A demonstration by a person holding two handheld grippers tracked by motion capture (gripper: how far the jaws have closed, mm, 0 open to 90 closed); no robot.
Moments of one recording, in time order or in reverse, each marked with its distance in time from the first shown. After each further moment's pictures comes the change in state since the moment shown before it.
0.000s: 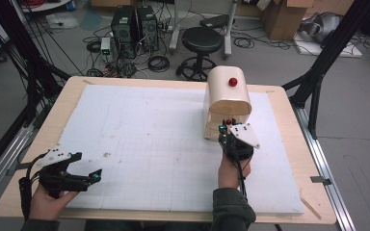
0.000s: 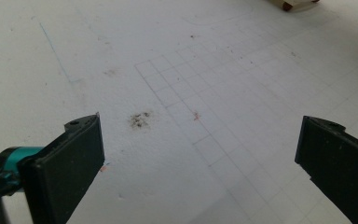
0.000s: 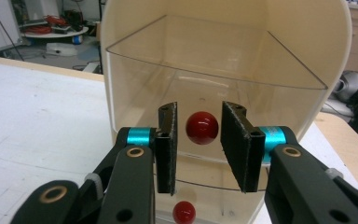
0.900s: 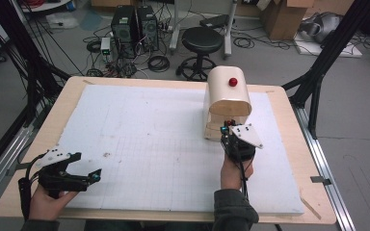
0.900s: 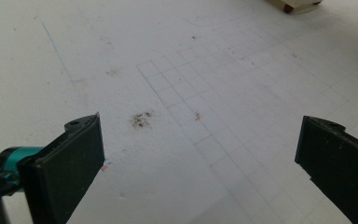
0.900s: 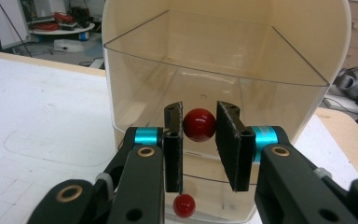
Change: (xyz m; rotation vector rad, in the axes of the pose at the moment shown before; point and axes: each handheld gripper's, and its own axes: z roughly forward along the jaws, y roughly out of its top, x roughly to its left) left arm 0.001 -0.001 -0.001 -0.009 0.002 -0.003; right arm -0.005 -0.001 -0.004 0.017 0.036 0.003
